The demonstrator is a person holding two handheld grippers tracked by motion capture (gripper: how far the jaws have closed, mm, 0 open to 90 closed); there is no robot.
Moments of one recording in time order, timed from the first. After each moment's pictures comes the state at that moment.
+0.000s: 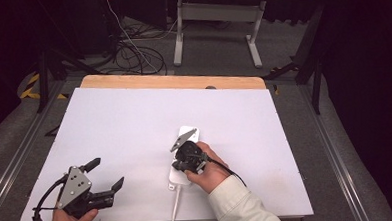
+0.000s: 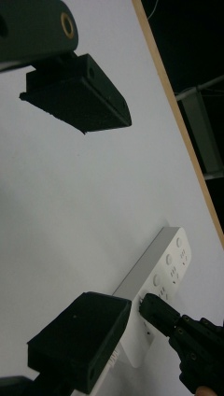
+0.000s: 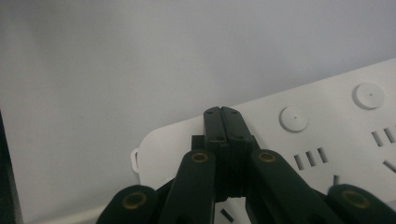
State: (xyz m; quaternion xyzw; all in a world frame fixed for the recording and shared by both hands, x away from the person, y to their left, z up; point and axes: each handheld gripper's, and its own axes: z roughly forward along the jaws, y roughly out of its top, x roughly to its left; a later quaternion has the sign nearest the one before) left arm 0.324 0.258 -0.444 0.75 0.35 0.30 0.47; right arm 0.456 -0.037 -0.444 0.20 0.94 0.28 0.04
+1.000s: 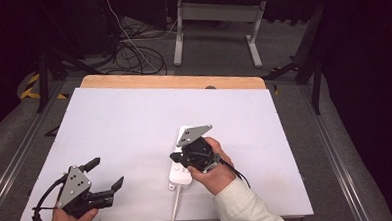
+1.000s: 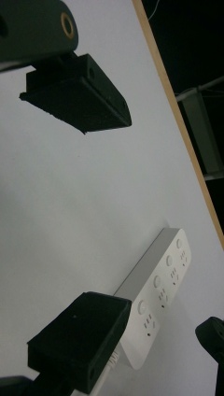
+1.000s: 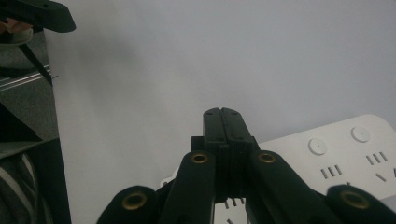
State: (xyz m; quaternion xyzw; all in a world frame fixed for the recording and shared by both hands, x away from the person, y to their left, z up) left arm 0.324 0.259 -0.444 0.75 0.36 0.30 0.47; right arm 0.434 -0.053 -0.394 0.18 0.90 0.39 0.08
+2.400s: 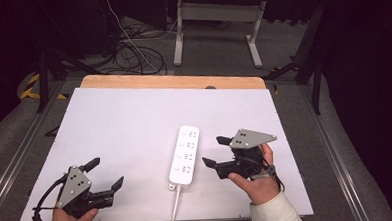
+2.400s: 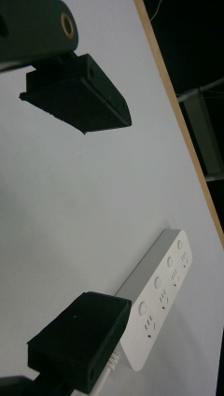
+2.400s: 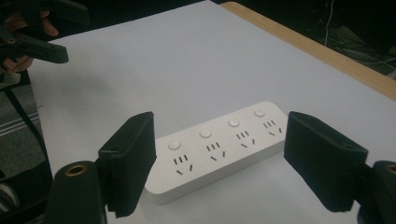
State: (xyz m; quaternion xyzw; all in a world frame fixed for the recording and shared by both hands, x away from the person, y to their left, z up) left arm 0.324 0.259 -0.445 0.75 0.36 0.30 0.47; right arm 0.404 -0.156 -0.371 0.24 0.83 0.48 0.16
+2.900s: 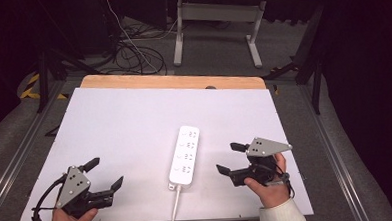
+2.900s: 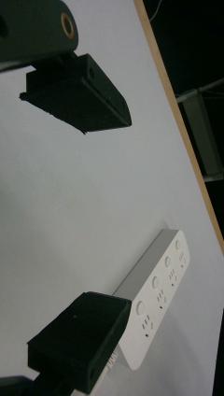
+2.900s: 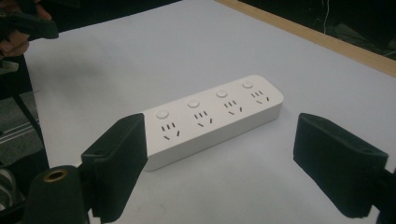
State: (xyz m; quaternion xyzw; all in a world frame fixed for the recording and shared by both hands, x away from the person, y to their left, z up) left arm 0.324 0.260 -0.443 0.75 0.36 0.30 0.47; right arm 0.401 -0.194 -0.400 0.25 0.82 0.49 0.15
